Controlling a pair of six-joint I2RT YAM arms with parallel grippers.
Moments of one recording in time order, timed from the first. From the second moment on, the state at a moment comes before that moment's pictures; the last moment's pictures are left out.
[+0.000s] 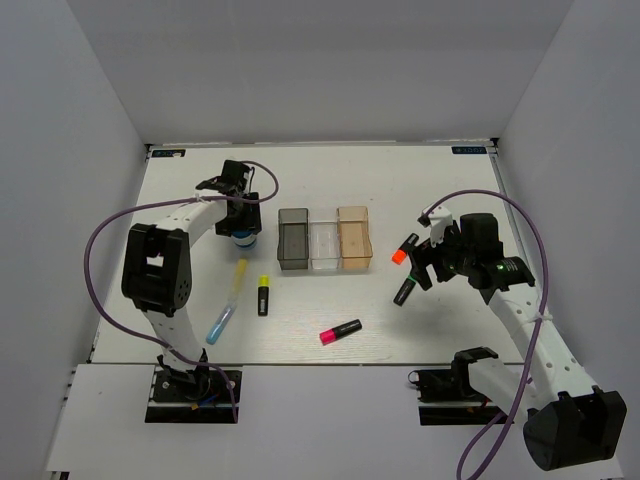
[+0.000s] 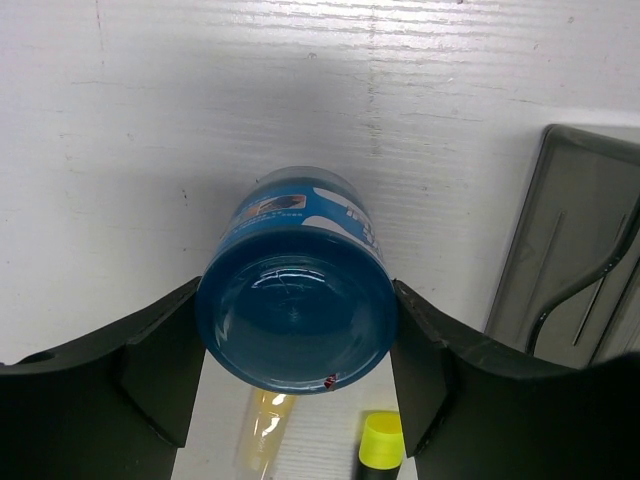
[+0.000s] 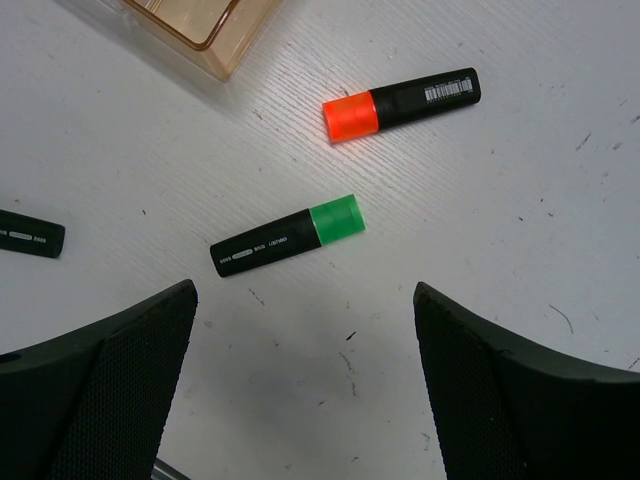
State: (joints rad) left arm -0.24 1.83 1.32 -0.62 -0.14 -0.27; right arm 0.22 0.92 0.77 -0.66 -0.31 -0.35
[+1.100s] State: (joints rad) left arm -0.52 1.75 1.47 -0.71 -0.10 -0.27; right arm 0.22 0.92 0.77 -0.64 -0.31 -0.35
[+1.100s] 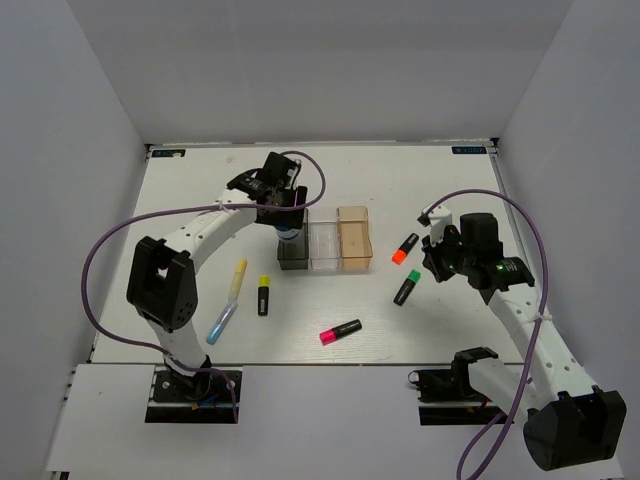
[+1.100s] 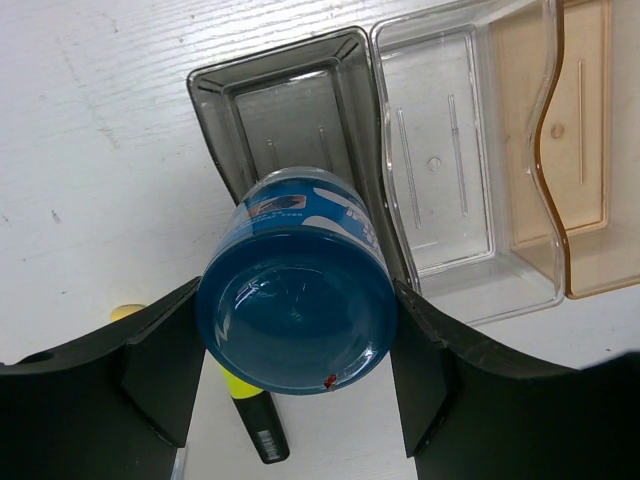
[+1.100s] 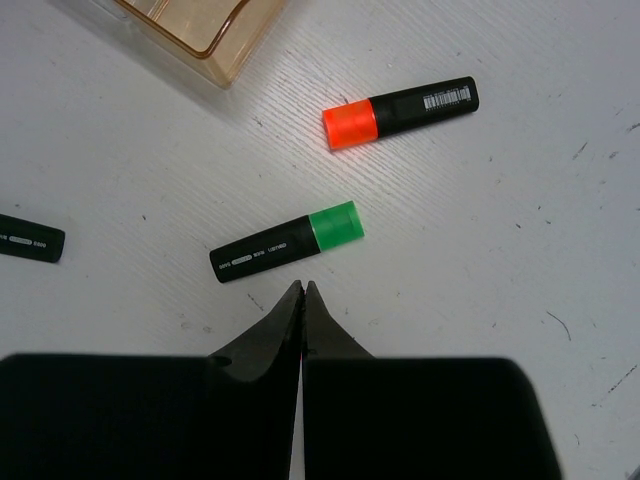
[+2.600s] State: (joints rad) left arm -0.55 1.86 1.55 -0.78 -0.12 -0.27; right arm 0.22 0.92 0.77 -0.64 -0.30 -0.35
